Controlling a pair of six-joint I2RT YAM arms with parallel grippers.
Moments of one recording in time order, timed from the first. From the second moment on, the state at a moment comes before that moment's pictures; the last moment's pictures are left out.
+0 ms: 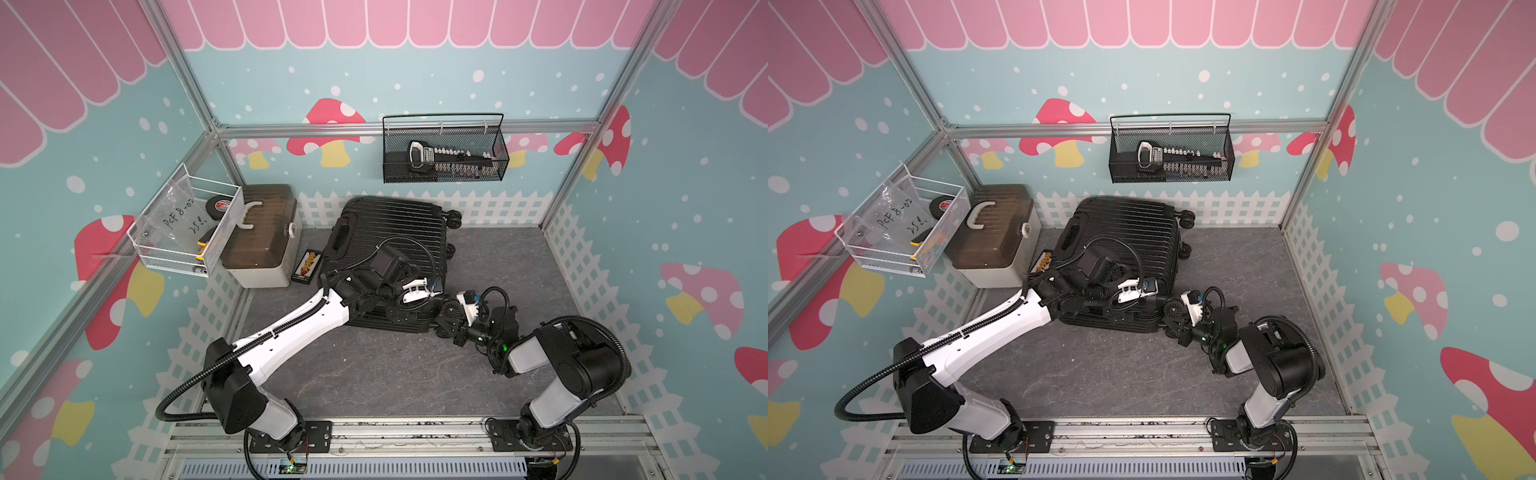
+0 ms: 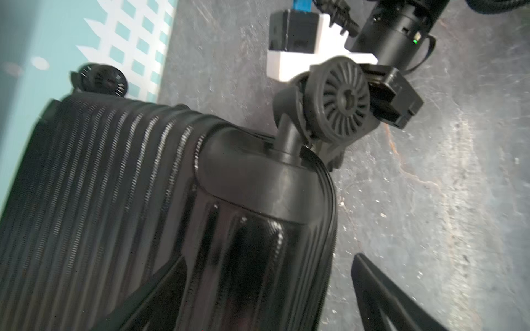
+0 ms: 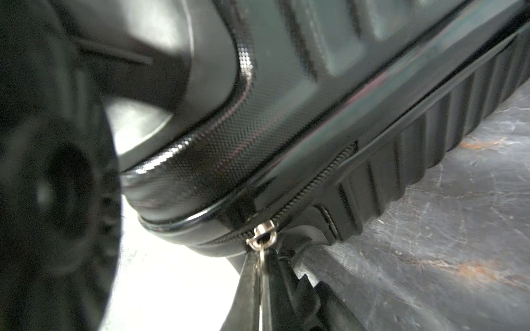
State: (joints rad) left arm -0.79 1.52 1.41 -0.66 0.07 0.75; right arm 0.31 1.66 0.26 1.14 -0.73 0.35
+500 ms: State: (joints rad) left arm -0.87 1.65 1.38 -0.38 -0.08 0.78; right arm 0.31 1.60 0.19 1.20 -0.71 0.51
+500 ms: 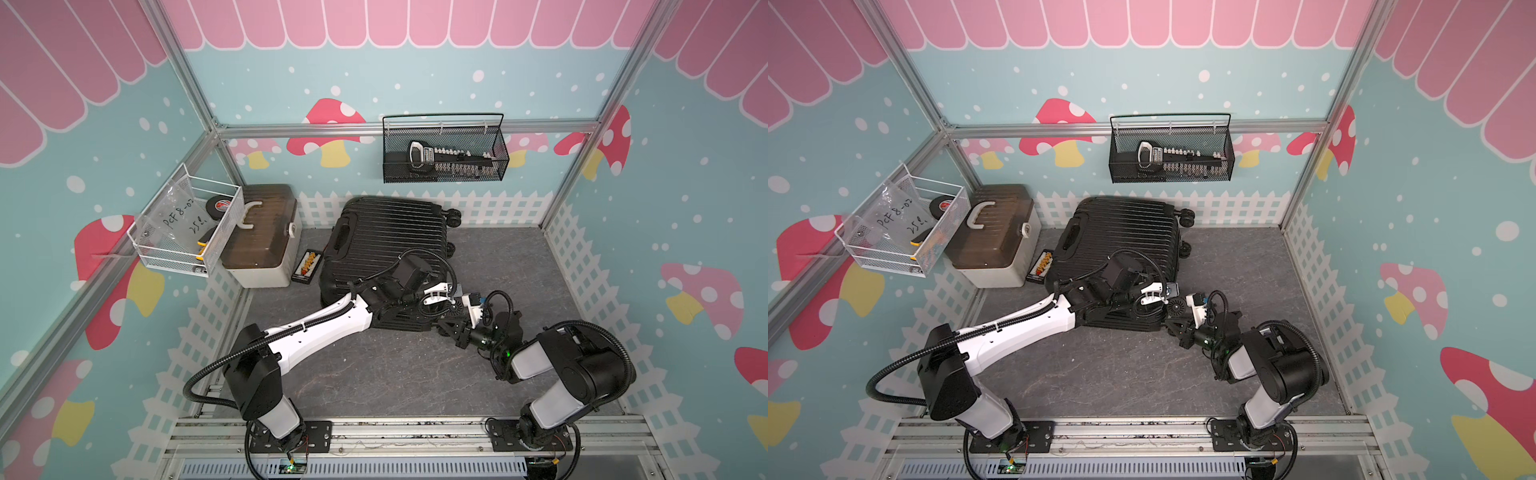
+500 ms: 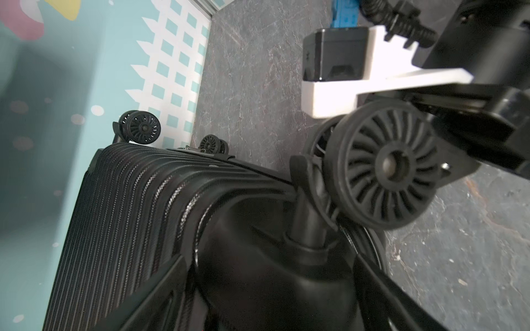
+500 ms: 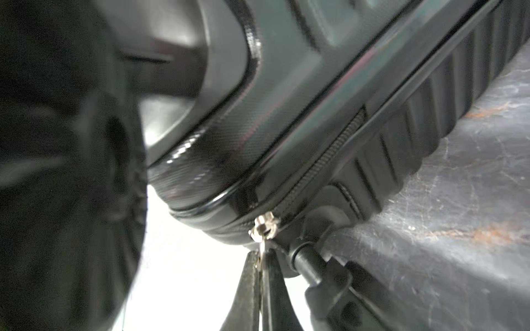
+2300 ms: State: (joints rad) left arm -0.35 1.61 1.70 -0.60 -0.08 -0.14; right arm 0.48 1.09 0.16 0.63 -0.33 0.14
